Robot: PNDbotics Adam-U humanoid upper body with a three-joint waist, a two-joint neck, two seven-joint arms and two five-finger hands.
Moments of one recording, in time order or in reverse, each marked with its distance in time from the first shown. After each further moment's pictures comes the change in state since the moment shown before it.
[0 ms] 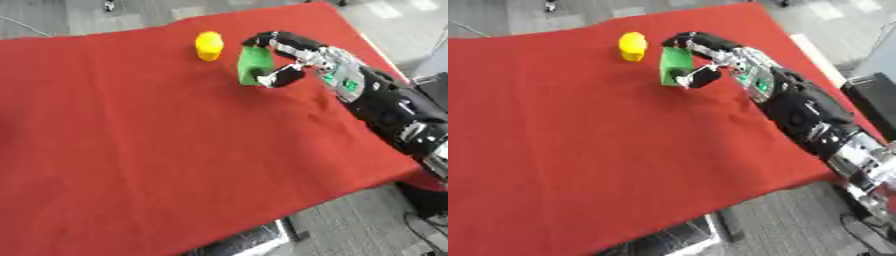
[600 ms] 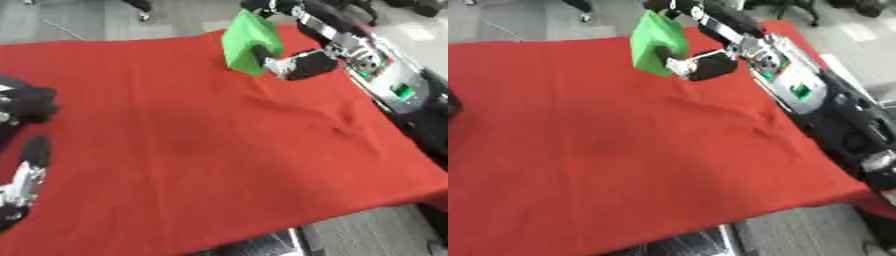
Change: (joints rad) left arm -0.012 0.054 -0.073 0.000 -0.143 0.016 -0.009; right arm -0.043 0.118 0.130 -0.541 -0.236 0.077 0.005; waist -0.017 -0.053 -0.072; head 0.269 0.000
